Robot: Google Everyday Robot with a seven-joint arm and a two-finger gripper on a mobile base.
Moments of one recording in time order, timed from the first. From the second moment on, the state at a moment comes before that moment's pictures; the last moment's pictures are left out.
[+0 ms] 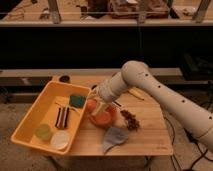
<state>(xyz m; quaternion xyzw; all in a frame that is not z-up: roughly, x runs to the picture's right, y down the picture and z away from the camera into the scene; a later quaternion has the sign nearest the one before) -0.056 0.073 0.671 -0.25 -0.40 -0.03 0.88</state>
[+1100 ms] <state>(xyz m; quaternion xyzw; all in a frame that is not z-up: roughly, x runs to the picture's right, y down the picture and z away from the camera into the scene) -0.091 0.234 0.756 -0.33 -0.37 -0.01 0.87</state>
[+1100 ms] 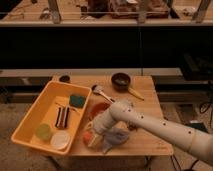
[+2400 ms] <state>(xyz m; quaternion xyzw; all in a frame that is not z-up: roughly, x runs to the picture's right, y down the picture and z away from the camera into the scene) -0.077 0.224 0.772 -0.34 -0.35 -0.02 0.87</state>
